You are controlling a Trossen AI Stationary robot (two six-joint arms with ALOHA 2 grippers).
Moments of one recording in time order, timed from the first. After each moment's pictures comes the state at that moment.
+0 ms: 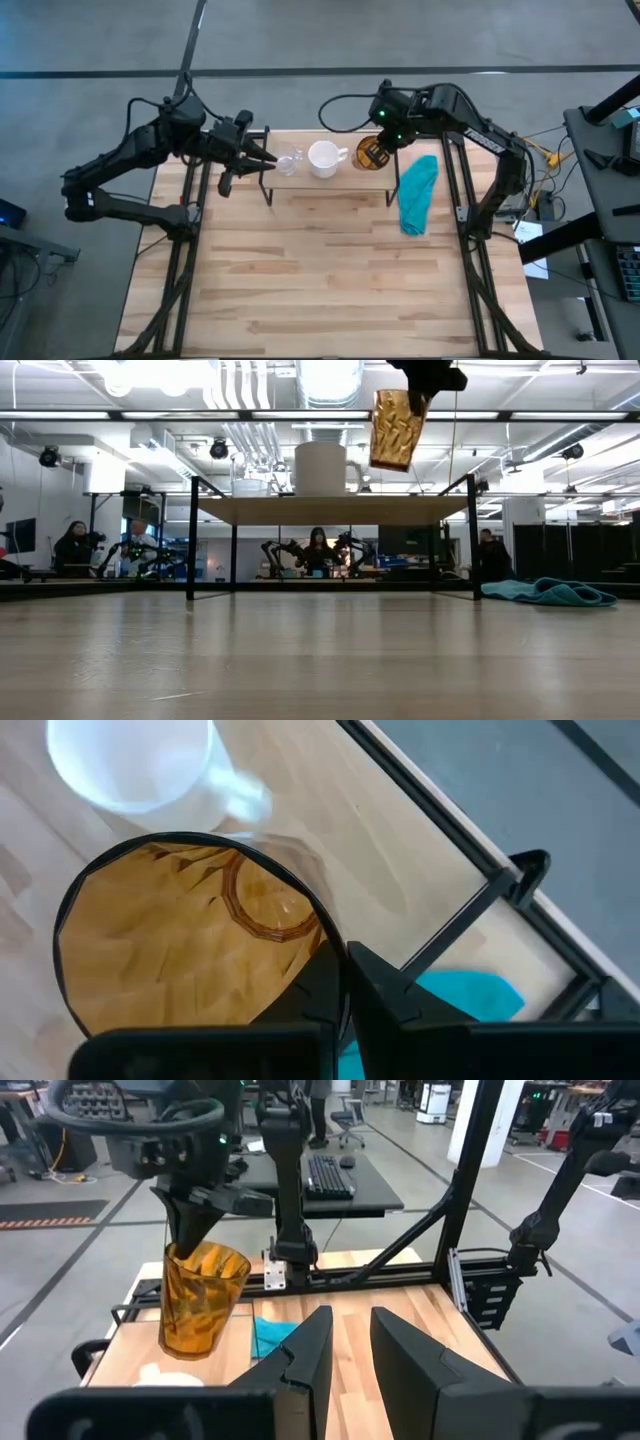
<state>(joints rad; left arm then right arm) 0.32 1.04 1.38 -0.54 0.47 0.09 -0.33 1.71 2.11 -1.57 0.19 0.37</state>
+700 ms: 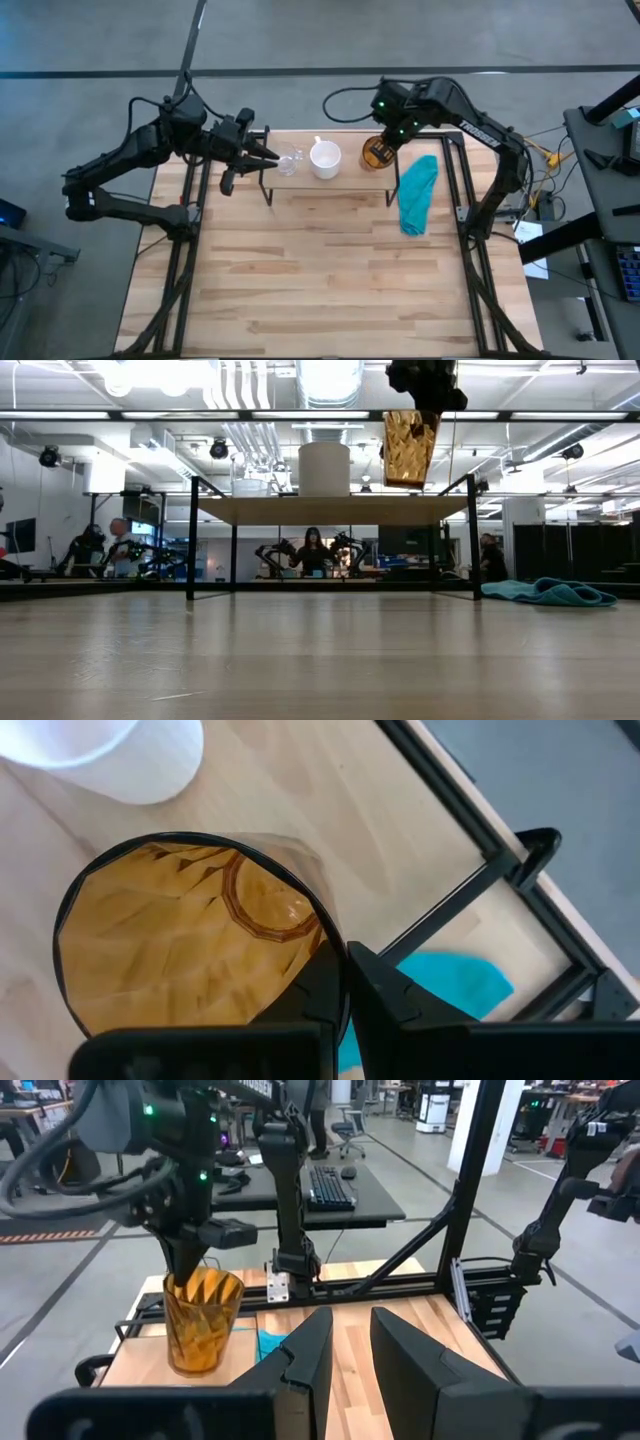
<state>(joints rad) 0.32 1.05 1.39 -0.50 0.47 0.09 -0.44 1.71 2.03 -1.57 0.09 0.23</state>
